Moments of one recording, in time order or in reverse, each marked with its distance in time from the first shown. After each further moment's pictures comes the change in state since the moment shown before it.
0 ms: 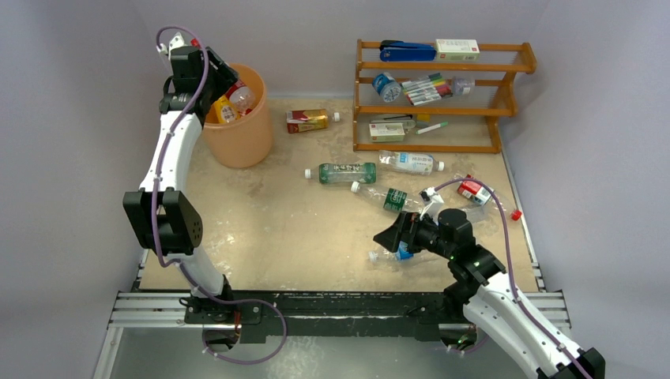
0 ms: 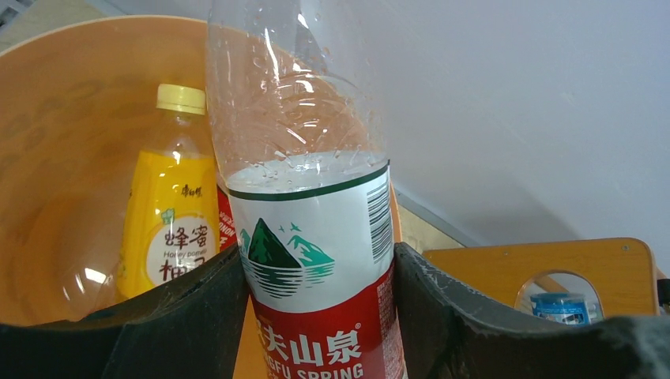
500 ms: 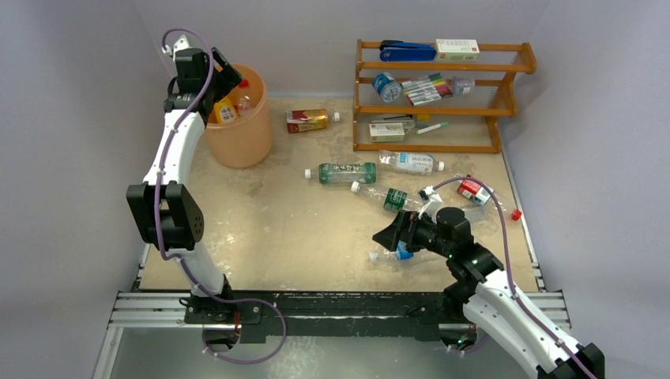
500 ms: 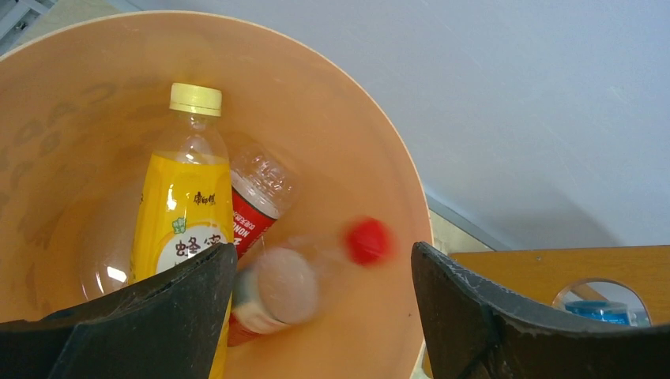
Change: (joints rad) left arm 0.000 0.049 -0.001 0.023 -0.019 0.040; right arm 0.000 0.046 0.000 0.028 -0.001 0.004
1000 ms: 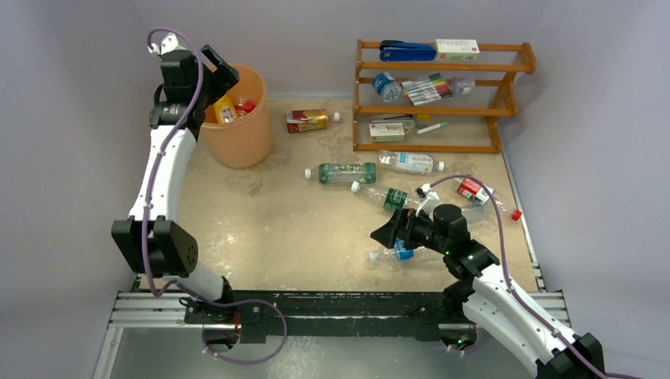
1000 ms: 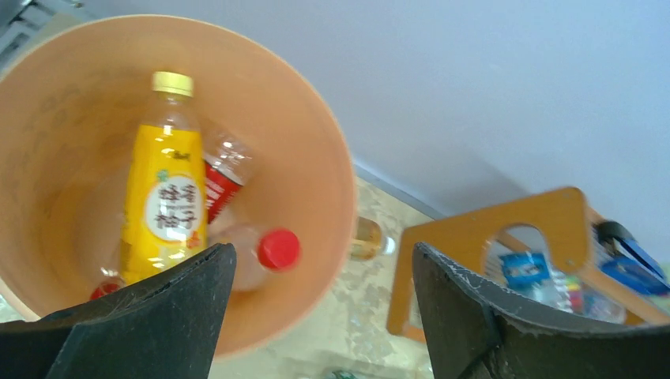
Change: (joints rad) left arm -0.024 -0.216 -0.087 -0.047 0.018 -0.003; right arm 0.000 0.050 0.000 0.060 0.000 0.000
